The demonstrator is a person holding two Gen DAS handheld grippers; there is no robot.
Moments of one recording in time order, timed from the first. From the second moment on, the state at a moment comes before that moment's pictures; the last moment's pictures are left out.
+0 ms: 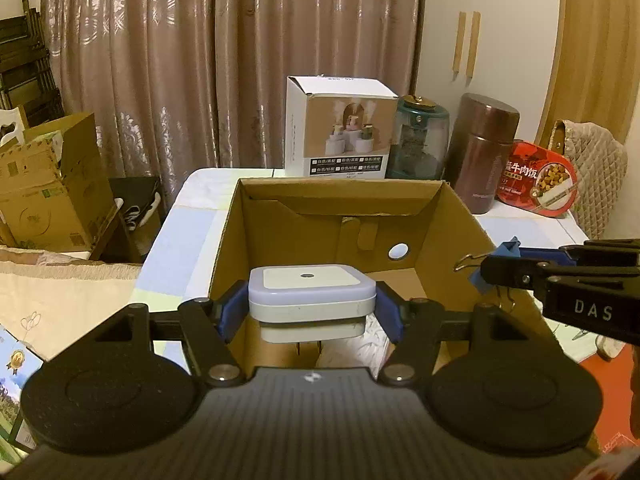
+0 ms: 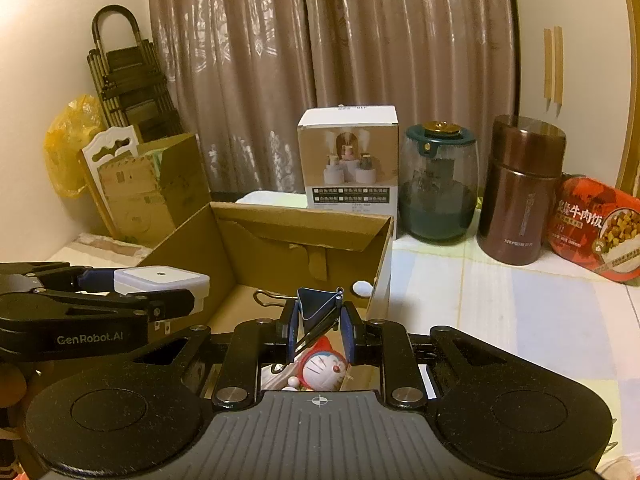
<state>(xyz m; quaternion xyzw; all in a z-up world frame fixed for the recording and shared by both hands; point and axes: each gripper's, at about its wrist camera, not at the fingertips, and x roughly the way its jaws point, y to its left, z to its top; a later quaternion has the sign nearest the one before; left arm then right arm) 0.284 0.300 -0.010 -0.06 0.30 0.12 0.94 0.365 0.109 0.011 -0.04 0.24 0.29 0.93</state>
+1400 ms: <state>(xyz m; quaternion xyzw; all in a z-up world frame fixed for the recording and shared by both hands) 0.280 0.306 -0.010 -0.08 0.31 0.12 0.94 0.362 0.119 0.003 -0.06 0.26 0.31 0.91</state>
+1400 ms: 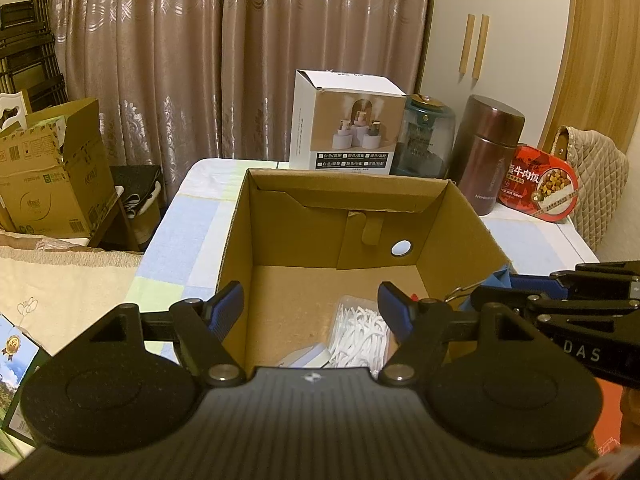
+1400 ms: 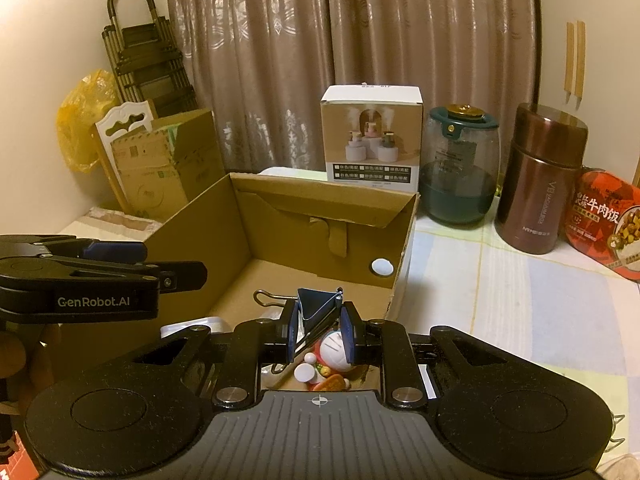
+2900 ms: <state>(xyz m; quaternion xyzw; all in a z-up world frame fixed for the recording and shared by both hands) 0.236 0.257 0.018 -0.08 0.27 0.10 0.95 0.301 0.056 0.035 -0.02 0.18 0.30 0.94</state>
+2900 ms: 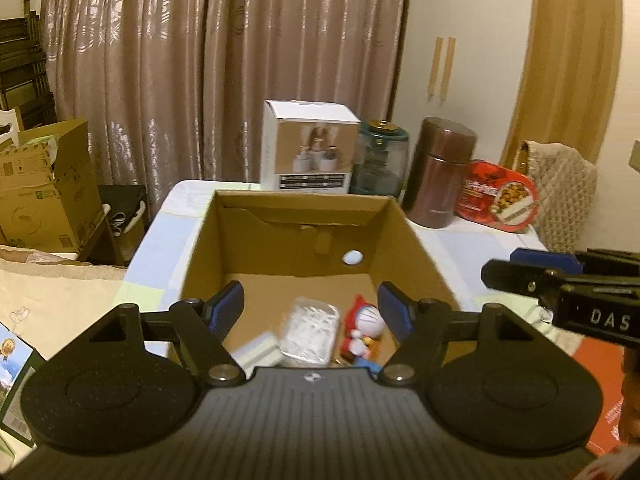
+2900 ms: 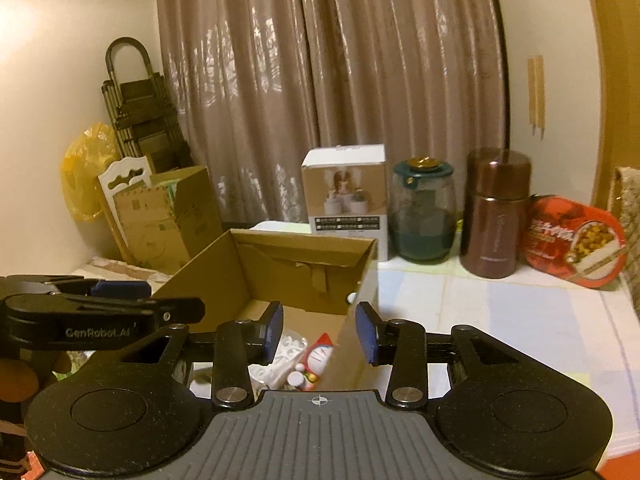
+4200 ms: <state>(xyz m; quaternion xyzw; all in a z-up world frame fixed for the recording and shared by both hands) 0.198 0.038 -0.009 0.01 0.26 -0.05 0.97 0.254 -0.164 -0.011 -0.04 0.24 0.15 0.96</state>
